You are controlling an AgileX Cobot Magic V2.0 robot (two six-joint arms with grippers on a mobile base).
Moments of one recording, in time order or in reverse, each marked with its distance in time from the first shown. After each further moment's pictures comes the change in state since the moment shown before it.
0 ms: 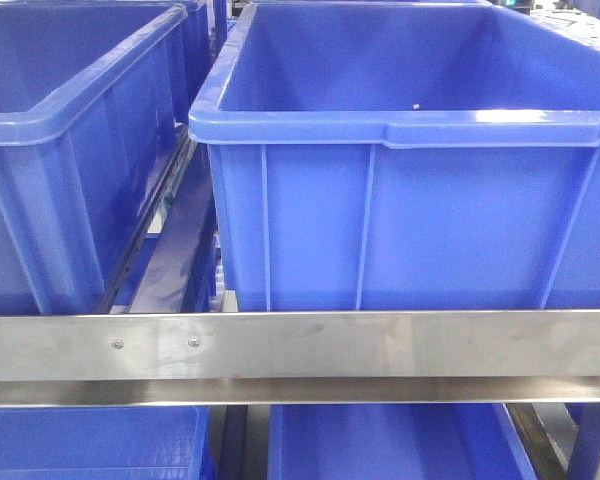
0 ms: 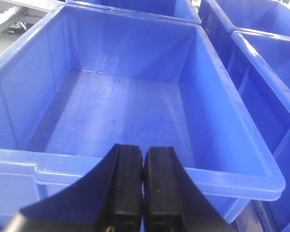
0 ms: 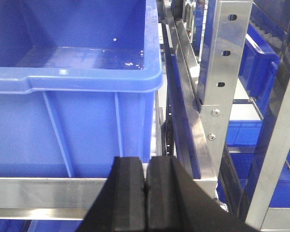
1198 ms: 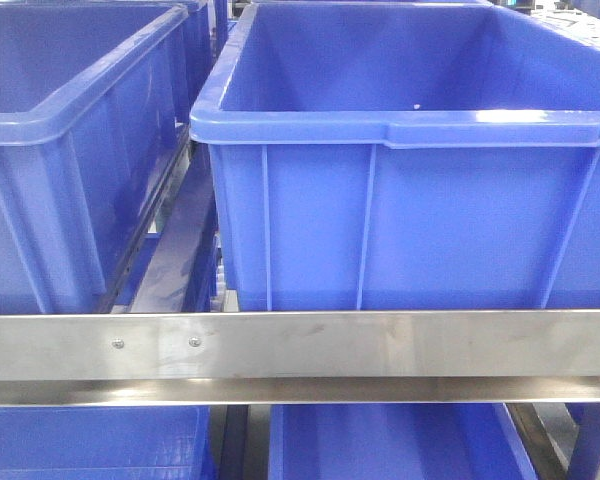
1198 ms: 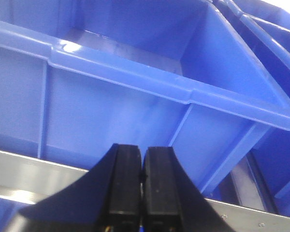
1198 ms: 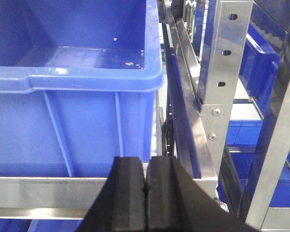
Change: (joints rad) left arm 0.021 -0.359 0.346 -0.157 -0.014 0.013; right arm 0.000 -0.002 0.002 0.000 -0.002 0.000
